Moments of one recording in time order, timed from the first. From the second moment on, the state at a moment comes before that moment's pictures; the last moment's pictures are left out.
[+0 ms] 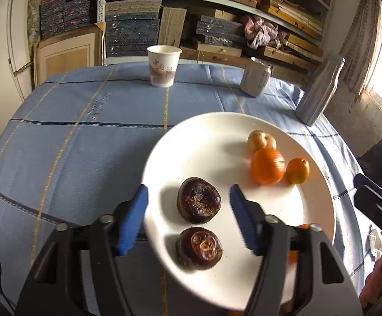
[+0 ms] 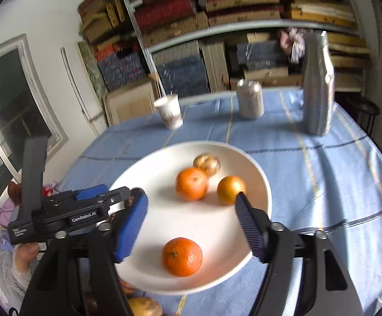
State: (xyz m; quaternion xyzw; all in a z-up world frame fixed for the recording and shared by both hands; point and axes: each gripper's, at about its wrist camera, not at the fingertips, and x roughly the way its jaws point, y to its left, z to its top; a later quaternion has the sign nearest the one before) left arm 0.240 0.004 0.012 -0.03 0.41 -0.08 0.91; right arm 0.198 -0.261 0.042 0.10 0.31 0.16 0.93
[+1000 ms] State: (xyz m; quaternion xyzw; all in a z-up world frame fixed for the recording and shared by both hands) left arm 0.037 0.073 -0.019 0.01 0.40 -0.03 0.91; right arm 0.056 -0.314 0.024 0.13 0.24 0.14 0.95
